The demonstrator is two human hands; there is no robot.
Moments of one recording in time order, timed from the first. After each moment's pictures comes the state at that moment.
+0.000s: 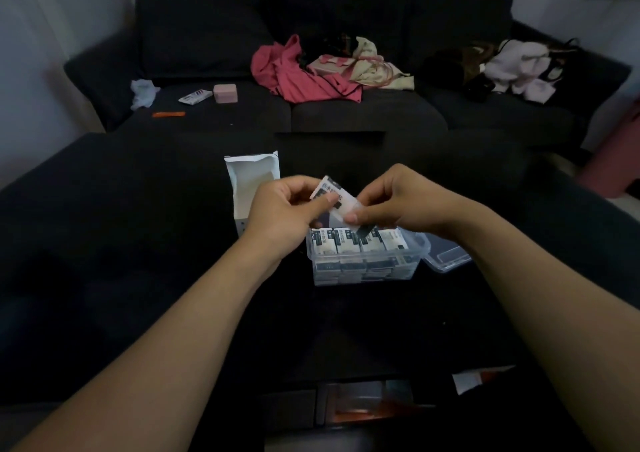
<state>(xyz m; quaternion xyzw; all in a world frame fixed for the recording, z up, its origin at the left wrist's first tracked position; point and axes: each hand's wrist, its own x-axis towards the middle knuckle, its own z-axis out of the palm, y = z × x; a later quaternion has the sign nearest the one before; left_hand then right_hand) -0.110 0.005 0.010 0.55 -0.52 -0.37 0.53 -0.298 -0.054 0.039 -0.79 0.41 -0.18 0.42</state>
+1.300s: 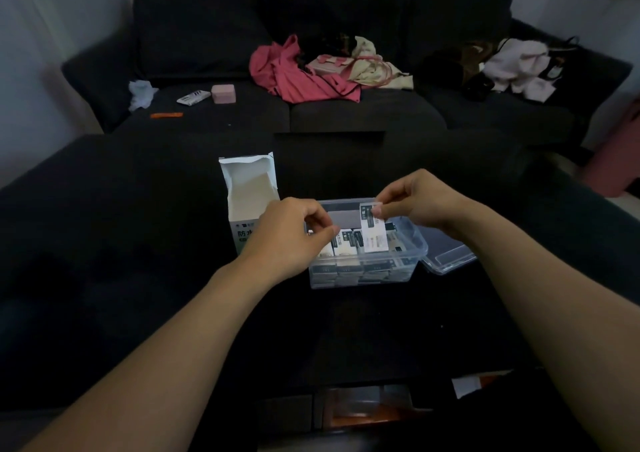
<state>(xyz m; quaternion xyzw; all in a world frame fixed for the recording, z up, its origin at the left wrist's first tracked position) -0.107 -0.001 -0.012 0.62 -0.69 -0.16 0.33 -0.322 -0.087 0.016 -0.71 0.55 -0.20 0.39</state>
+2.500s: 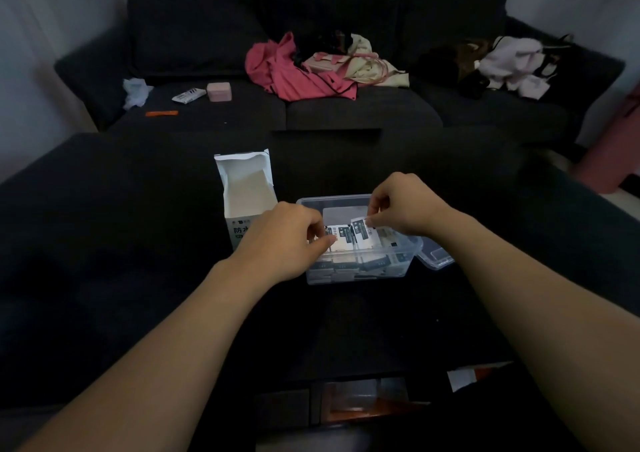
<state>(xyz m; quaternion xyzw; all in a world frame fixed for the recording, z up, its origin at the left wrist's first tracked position) -0.106 -0.002 -0.012 0.63 -0.75 -0.06 0.19 -0.305 -0.091 0.007 -0.80 0.56 -0.09 0.17</state>
